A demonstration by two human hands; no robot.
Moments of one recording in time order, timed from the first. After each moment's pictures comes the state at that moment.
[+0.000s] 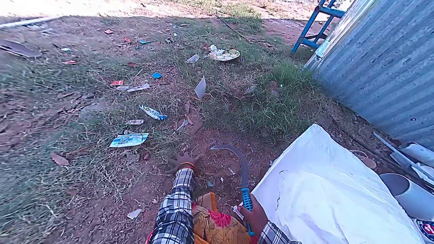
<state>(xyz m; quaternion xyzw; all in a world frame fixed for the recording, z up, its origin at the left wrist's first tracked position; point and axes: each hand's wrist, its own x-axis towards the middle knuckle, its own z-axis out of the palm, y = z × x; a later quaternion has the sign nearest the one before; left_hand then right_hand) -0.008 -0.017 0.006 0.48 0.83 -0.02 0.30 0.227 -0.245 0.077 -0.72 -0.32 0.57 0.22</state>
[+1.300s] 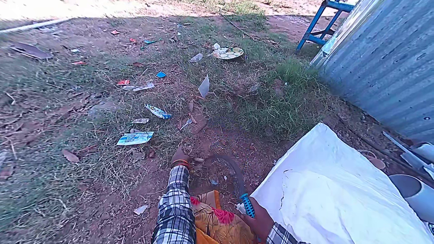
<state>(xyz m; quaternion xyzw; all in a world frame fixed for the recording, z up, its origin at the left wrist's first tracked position) -0.054 -0.003 0.010 0.47 0.81 0.04 0.35 0.233 -0.248 0.088 -0.71 -0.46 0.52 0.04</state>
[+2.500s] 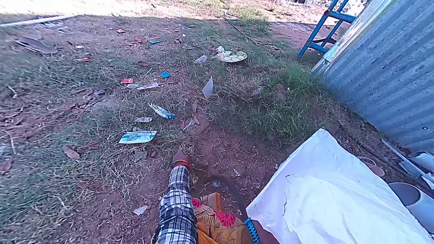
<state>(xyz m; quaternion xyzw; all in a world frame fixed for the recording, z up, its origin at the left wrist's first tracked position) -0.066 -0.001 -0.001 0.43 0.80 0.12 0.41 0.228 -0.289 0.104 -0.70 -0.51 0.49 -0.10</state>
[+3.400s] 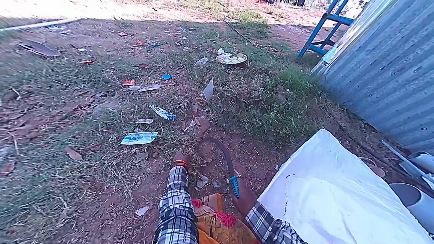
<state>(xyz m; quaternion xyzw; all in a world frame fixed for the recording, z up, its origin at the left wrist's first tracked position) -0.072 -0.005 0.008 0.43 0.79 0.13 0.42 0.176 -0.173 0.102 -0.72 -0.55 0.41 -0.05</state>
